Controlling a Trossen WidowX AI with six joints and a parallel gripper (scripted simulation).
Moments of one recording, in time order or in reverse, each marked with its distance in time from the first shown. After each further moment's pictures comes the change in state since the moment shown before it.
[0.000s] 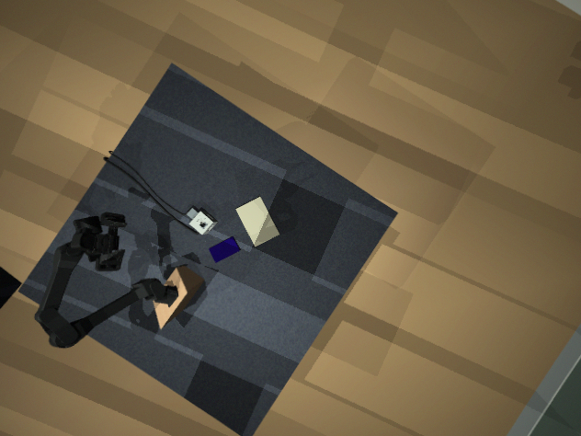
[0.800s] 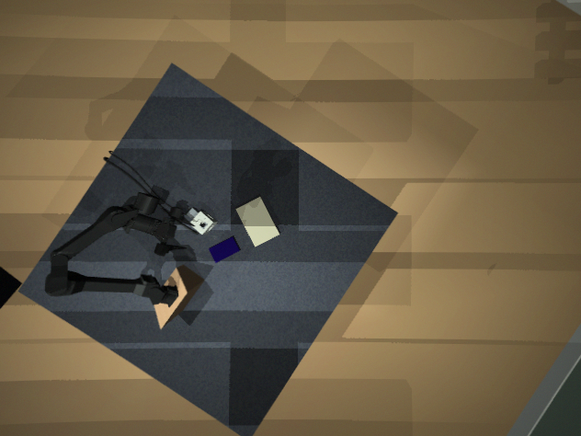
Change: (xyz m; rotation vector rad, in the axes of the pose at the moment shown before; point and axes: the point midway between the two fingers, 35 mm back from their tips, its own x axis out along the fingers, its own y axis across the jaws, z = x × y) arm 0.015 0.035 -0.211 0.099 1.267 -0.394
